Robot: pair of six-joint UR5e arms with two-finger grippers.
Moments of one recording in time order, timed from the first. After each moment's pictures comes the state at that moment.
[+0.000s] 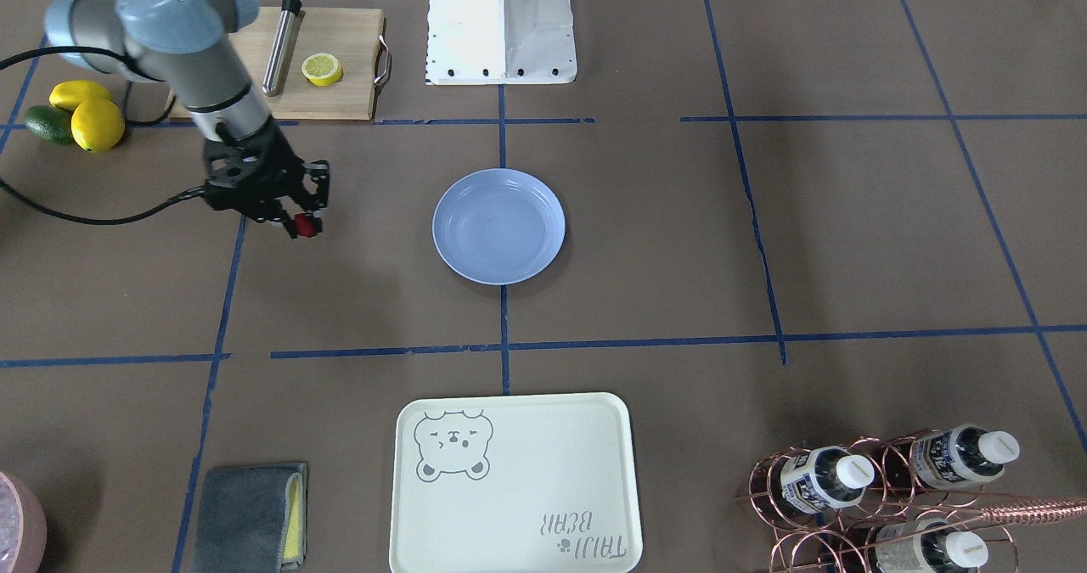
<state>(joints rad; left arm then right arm) -1.64 -1.48 -1.72 -1.55 -2.33 0.27 0.53 -1.06 1.85 -1.50 1.74 1.10</state>
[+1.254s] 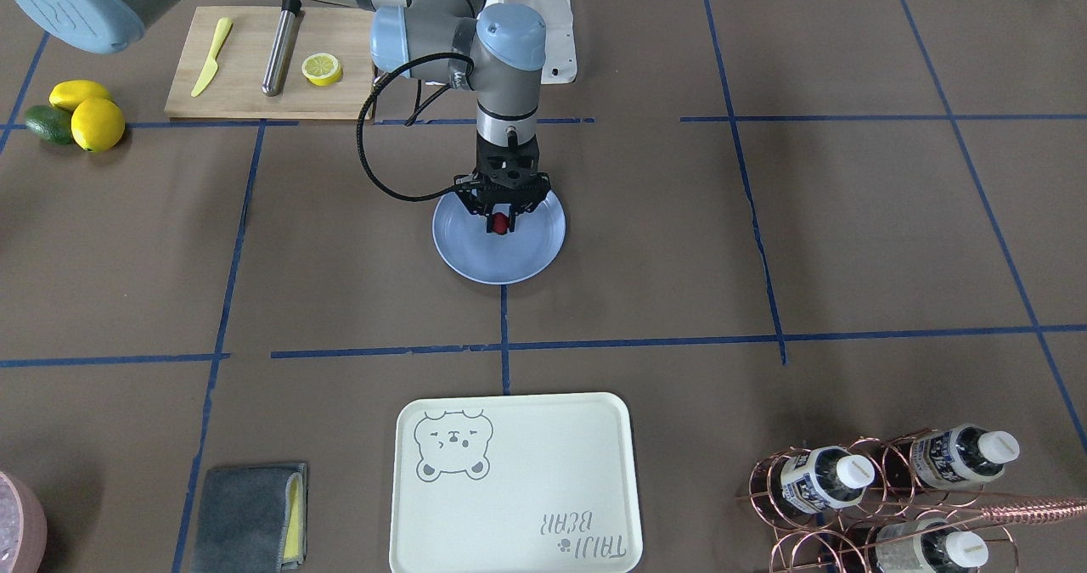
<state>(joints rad) -1.64 -1.49 -1.72 -1.54 -2.33 0.27 0.35 -0.75 1.48 -1.57 1.55 1.24</state>
